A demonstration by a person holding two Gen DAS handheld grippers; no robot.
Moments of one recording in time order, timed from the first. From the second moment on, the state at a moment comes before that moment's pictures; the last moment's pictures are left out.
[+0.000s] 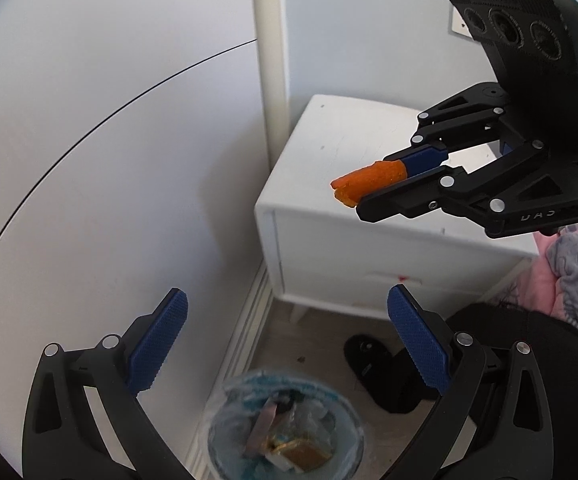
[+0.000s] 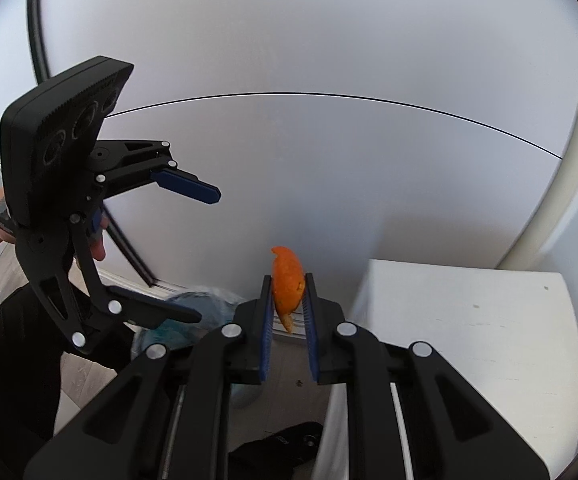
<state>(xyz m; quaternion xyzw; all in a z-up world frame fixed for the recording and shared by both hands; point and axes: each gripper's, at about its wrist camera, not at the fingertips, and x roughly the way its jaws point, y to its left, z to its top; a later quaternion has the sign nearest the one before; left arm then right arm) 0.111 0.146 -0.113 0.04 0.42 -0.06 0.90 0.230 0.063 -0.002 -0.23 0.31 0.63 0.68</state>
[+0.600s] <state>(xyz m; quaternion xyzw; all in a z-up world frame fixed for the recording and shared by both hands) -0.003 0.184 -0.131 0.01 0.43 0.02 0.90 0.154 0.107 -0.028 -0.23 0.32 0.66 0.64</state>
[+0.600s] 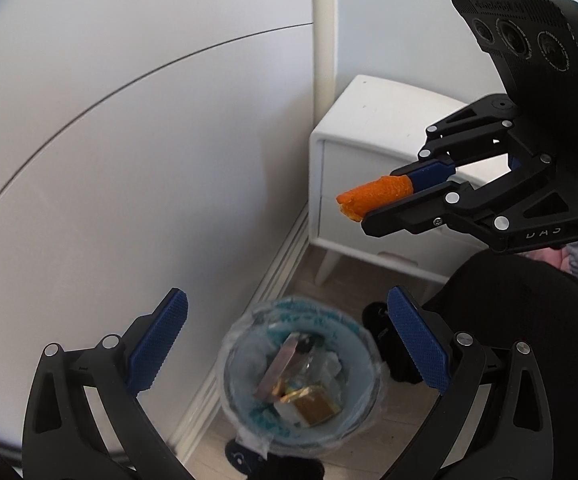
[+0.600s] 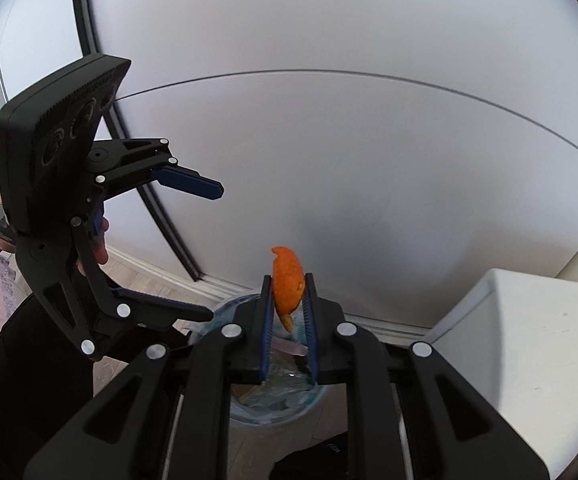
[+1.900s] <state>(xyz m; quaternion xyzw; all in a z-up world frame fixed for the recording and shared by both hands) -0.024 0.225 -0.347 -0.07 0.55 0.03 0.83 0.133 0.178 -0.223 -0.29 0.46 0.61 0.57</state>
